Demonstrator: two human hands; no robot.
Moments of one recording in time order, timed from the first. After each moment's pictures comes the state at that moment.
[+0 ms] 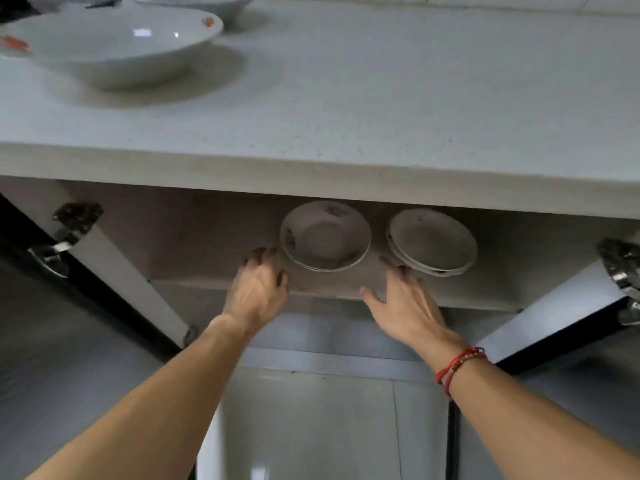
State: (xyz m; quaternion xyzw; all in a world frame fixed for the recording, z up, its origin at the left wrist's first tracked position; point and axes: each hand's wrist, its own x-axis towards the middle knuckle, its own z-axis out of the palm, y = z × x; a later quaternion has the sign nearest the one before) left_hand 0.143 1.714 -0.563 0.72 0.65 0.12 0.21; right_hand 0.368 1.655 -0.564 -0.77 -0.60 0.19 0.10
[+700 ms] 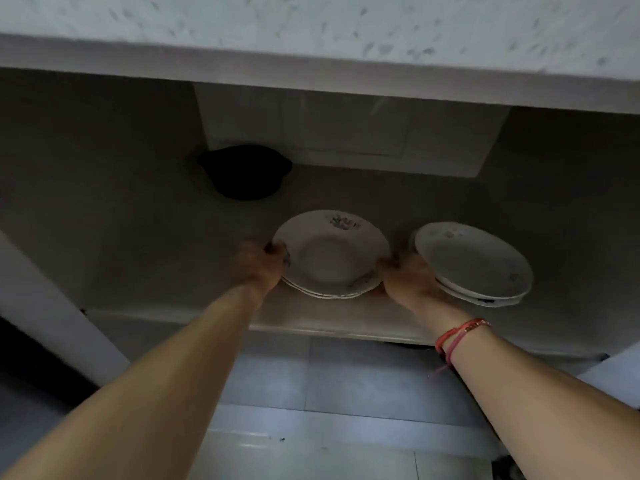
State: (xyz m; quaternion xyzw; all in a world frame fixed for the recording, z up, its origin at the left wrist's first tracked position) left_hand 0.173 1.855 -0.665 0.50 0.71 0.35 0.36; right_hand 0.381 1.795 -0.653 -0.77 -0.44 0.32 0.32
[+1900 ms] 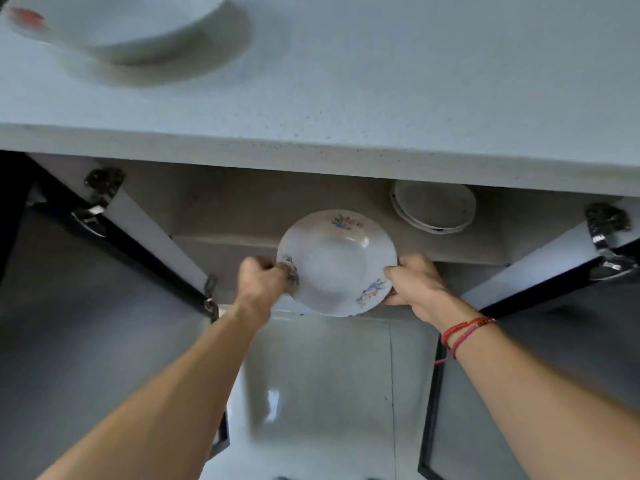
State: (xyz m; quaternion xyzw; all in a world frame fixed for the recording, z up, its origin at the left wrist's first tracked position) left_hand 0.139 1.671 -0.577 0.35 0.71 0.33 0.51; right_hand 0.362 1.635 -0.550 -0.77 -0.26 0.51 0.30
